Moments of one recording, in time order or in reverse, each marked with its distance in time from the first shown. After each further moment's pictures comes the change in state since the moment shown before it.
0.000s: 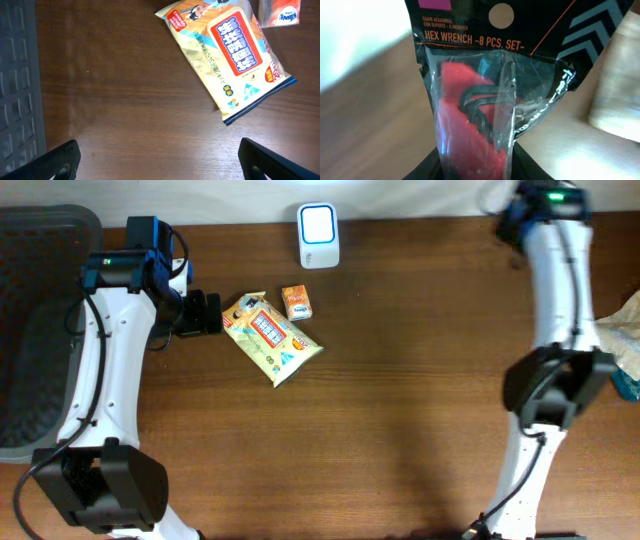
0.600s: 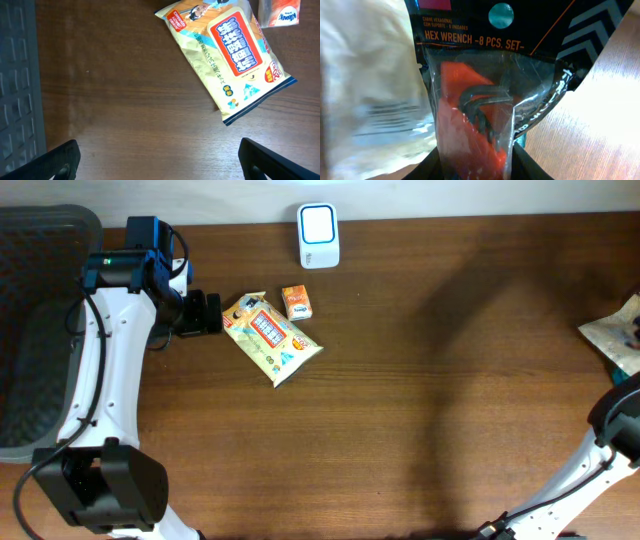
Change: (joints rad) left arm 0.000 0.000 0.000 0.000 0.000 0.000; right arm -0.546 -0.001 -0.274 -0.054 -0.002 0.022
